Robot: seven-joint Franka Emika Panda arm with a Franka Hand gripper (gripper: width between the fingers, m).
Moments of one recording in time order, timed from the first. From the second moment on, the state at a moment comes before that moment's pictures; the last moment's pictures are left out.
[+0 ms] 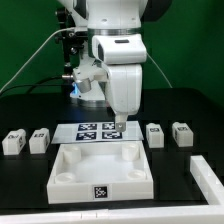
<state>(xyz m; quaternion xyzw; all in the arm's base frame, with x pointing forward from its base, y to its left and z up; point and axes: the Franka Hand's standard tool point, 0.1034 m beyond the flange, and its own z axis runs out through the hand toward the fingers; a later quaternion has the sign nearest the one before) 0.466 0.019 0.082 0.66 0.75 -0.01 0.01</state>
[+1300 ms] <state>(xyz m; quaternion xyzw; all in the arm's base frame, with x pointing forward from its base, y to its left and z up) 0.425 -0.006 0.009 0.69 0.72 -0.01 -0.02</state>
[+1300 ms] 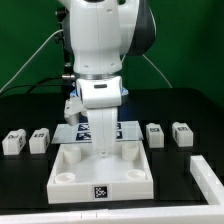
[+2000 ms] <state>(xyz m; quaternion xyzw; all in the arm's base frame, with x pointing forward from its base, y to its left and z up) 0.426 -0.006 0.010 0.69 0.72 -0.01 -0.02</state>
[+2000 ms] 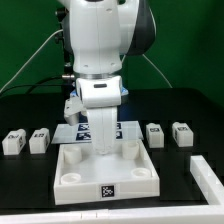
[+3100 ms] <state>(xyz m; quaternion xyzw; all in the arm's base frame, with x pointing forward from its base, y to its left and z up) 0.496 0.057 0.010 0.71 0.70 -0.01 -0.03</state>
